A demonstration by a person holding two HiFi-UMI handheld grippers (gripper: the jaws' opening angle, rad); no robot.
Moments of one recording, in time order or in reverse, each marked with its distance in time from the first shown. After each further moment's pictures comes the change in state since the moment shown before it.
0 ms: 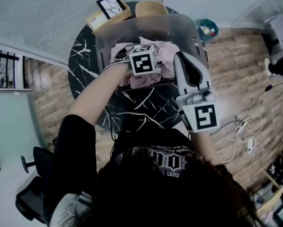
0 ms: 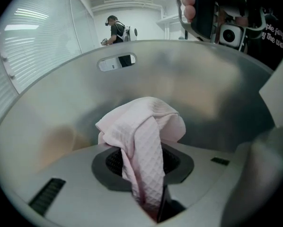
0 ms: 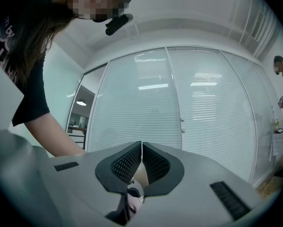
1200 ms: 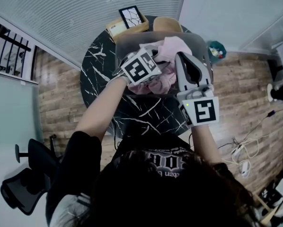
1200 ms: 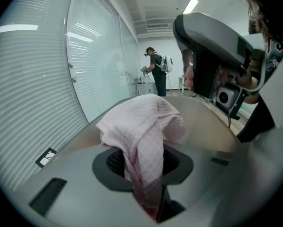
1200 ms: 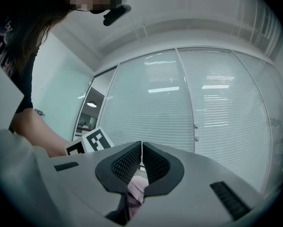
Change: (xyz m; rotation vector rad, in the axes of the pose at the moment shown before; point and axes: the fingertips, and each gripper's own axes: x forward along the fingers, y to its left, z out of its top) left arm -0.111 0.044 0.017 -0.360 -0.292 0.343; right arm 0.043 0.018 0.018 -0.068 -0.028 0.118
